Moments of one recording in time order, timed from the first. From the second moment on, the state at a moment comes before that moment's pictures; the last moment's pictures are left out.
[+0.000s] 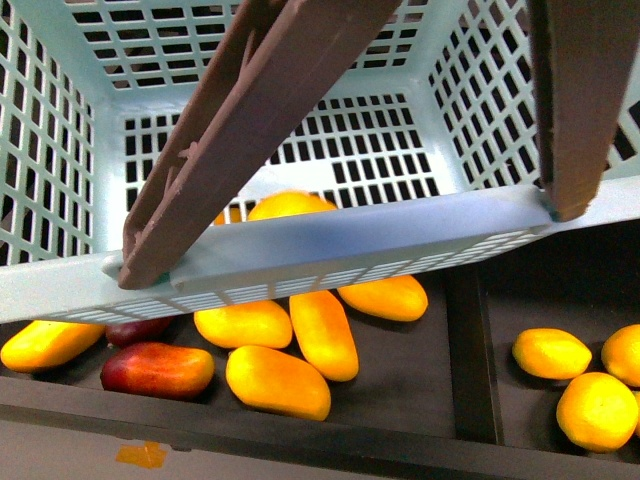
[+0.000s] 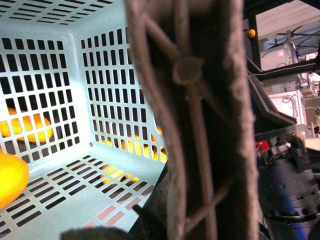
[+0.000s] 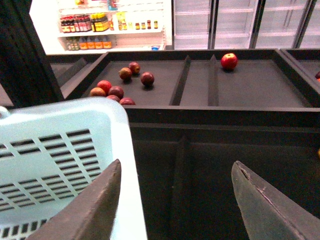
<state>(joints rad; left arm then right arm) -0.54 1.45 1.16 -0.21 0.37 -0.85 0.29 1.26 0.56 0.70 0.27 0.05</state>
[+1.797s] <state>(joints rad) -0.55 1.44 1.16 -0.21 0.37 -0.85 0.08 0.80 0.11 0.69 0.08 0.00</state>
